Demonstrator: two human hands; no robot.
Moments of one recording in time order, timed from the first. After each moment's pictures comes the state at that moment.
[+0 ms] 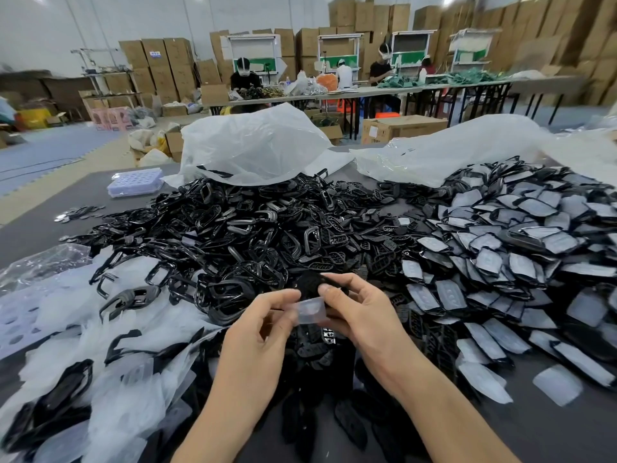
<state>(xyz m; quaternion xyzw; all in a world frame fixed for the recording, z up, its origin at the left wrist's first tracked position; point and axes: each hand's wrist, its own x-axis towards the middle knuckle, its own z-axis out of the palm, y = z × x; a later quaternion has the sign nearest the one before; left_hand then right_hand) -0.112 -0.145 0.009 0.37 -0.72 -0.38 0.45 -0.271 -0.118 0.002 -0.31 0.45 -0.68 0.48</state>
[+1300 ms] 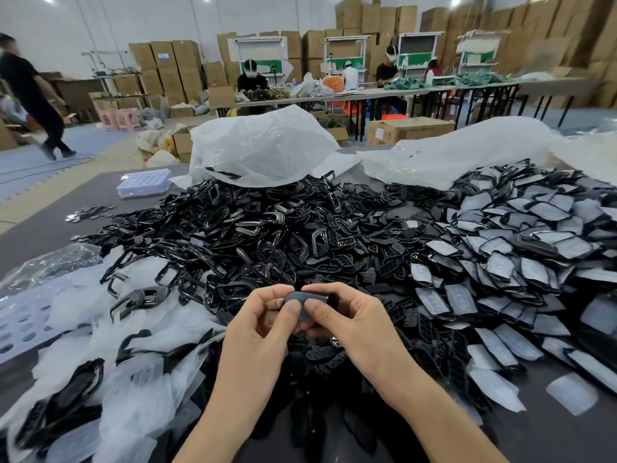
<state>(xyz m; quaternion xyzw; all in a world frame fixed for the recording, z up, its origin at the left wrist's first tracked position) -0.109 -0.149 0.011 0.35 -0.61 -0.51 0.50 -0.253 -0.114 0.006 -0.45 0.47 -0.63 0.42</state>
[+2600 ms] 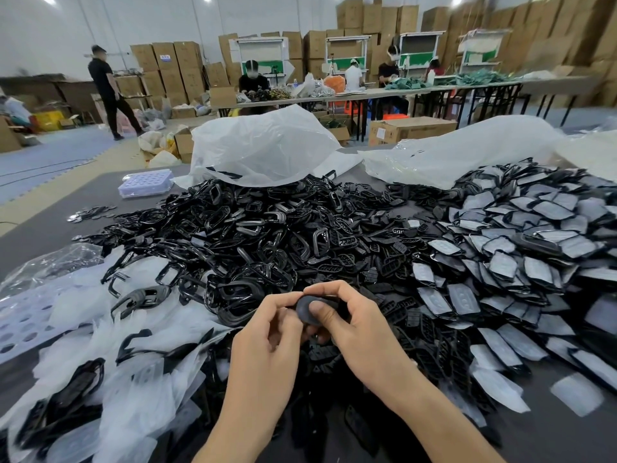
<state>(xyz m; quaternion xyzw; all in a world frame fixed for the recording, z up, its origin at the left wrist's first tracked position) -0.115 -0.140 0.007 0.39 -0.69 -0.40 0.47 -0.252 -0.109 0.006 -0.51 0.53 -0.58 0.35</state>
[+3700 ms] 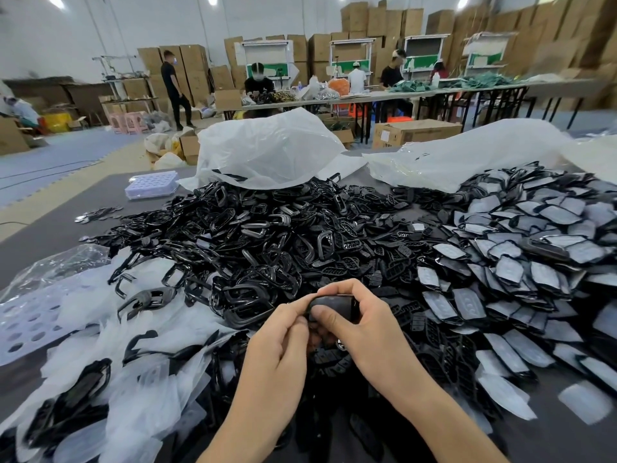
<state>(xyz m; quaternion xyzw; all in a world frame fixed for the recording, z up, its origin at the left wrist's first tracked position) -0.116 -0.137 0.010 0.34 -0.70 -0.43 0.45 -0.256 -0.108 0.009 -0.50 0.50 -0.61 0.36</state>
